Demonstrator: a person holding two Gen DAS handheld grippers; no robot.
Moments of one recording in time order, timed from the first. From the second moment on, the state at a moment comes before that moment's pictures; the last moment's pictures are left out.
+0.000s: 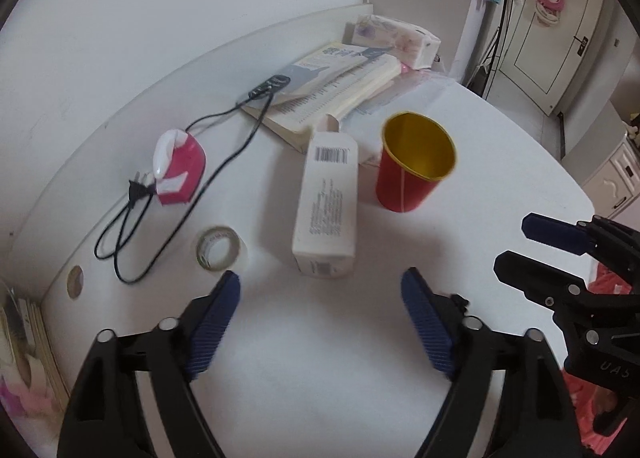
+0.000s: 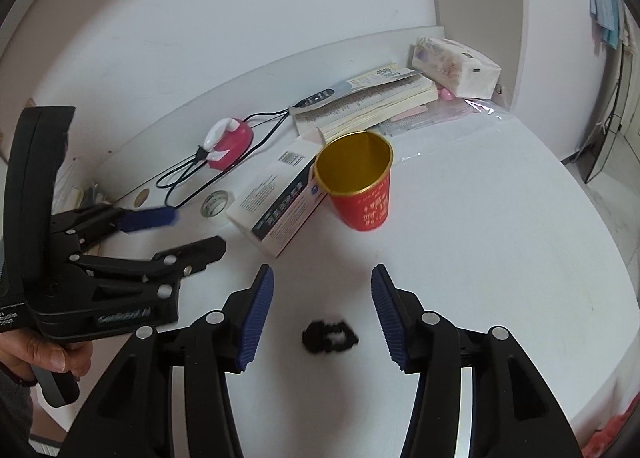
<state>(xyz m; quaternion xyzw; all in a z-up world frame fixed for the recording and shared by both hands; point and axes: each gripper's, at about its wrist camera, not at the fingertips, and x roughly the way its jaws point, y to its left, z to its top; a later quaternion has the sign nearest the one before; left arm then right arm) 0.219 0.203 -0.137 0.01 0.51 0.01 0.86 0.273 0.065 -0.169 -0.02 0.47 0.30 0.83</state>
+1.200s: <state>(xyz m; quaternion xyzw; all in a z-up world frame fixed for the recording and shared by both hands) 0.278 0.207 -0.183 -0.01 0.53 -0.05 0.85 0.349 0.102 -0.210 -0.04 0.46 0.30 0.84</state>
